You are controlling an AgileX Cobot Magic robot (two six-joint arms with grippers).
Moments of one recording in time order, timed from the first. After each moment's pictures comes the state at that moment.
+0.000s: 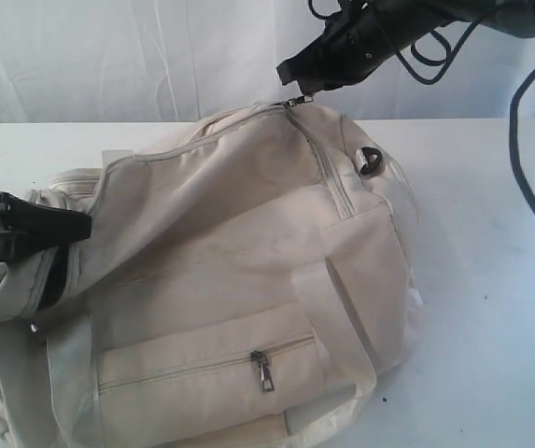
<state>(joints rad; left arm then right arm) 0.07 1.36 -0.61 1.64 -0.96 -1.43 0.42 2.07 -1.90 0.42 0.74 -0.52</state>
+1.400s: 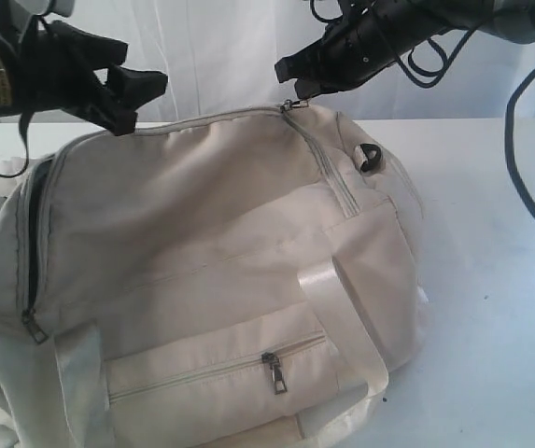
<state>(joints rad) -0.22 1.54 -1.04 1.24 -0.55 -0.84 0.42 2.08 -1.90 0.50 0.75 -0.49</state>
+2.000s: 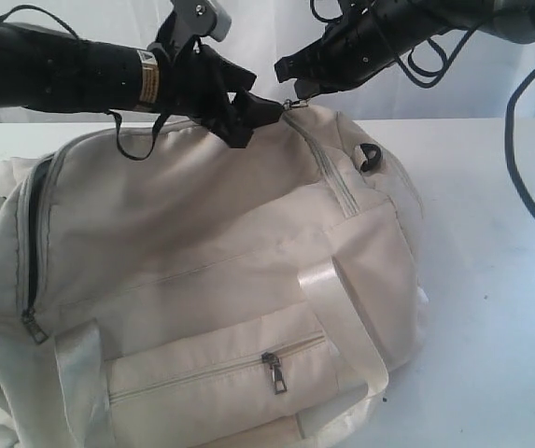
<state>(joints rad) -0.42 1.90 -1.48 1.65 -0.58 -1.22 0.42 2.08 -1.90 0.50 0.75 -0.49</state>
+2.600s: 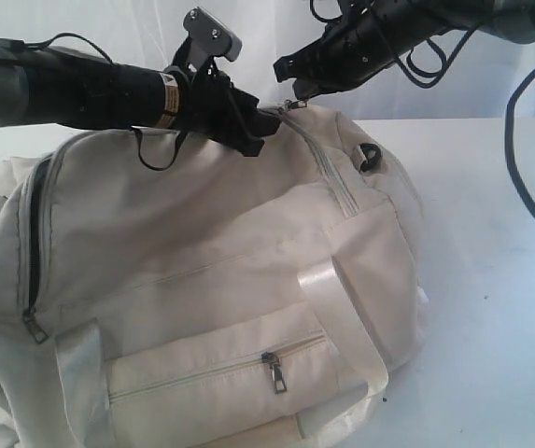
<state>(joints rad) -0.43 2.02 -1.55 1.67 -0.49 -1.33 0.42 2.08 -1.90 0.51 0.75 -0.49</state>
